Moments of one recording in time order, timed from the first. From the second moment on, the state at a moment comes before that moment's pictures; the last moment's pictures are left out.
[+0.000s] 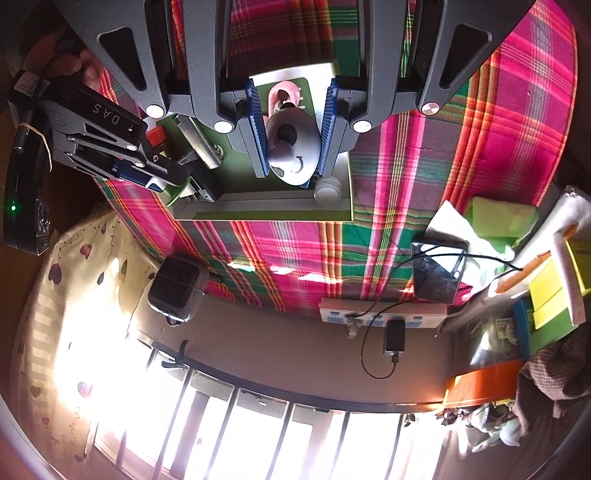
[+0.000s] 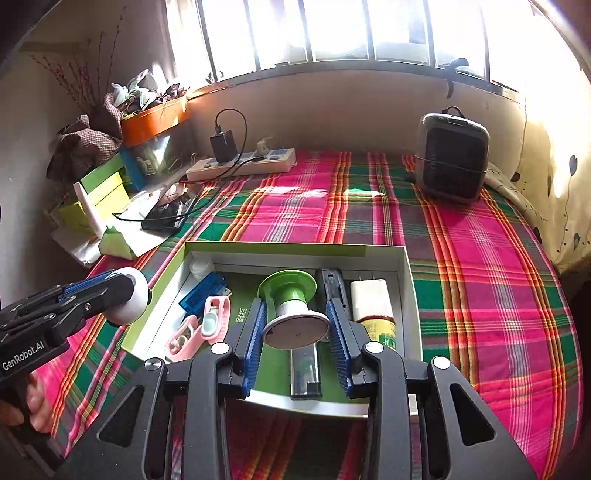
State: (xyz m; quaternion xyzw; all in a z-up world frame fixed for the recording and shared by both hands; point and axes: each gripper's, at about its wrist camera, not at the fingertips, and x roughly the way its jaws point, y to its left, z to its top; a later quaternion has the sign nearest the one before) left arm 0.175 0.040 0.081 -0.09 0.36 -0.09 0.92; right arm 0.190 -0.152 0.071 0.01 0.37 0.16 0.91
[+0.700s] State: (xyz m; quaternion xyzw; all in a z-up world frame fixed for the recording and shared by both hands) left arm 0.209 0.043 0.054 -0.09 0.39 -0.09 0.91; right arm 0.247 -0.124 0.038 -0.01 0.41 0.18 0.89
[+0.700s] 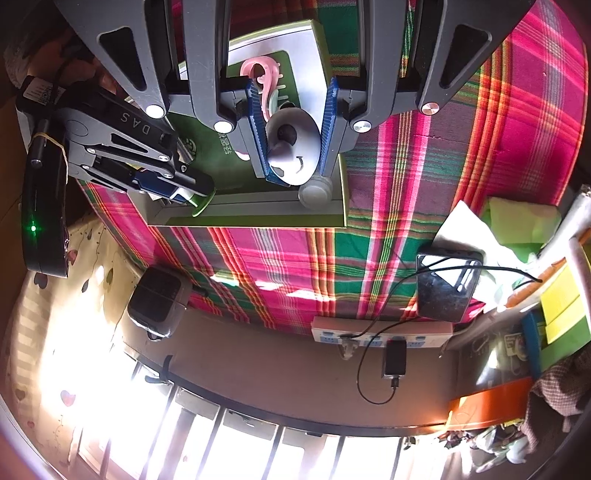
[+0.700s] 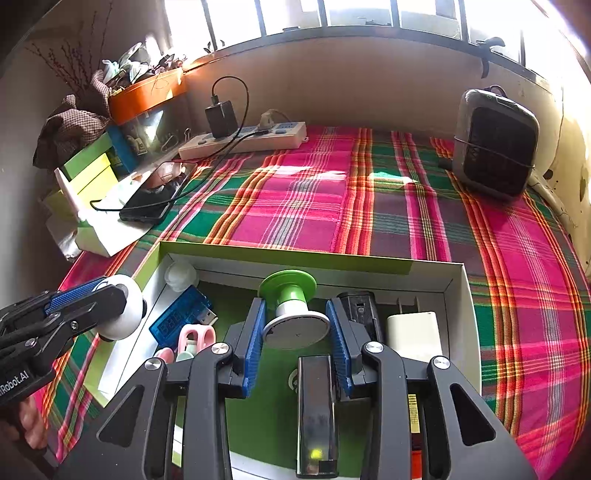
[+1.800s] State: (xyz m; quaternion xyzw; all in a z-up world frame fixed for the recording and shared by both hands) left arm 0.216 0.039 0.042 -0.08 0.41 -0.09 0.91; right arm 0.256 -0.114 0.029 -0.01 0.42 0.17 0.89
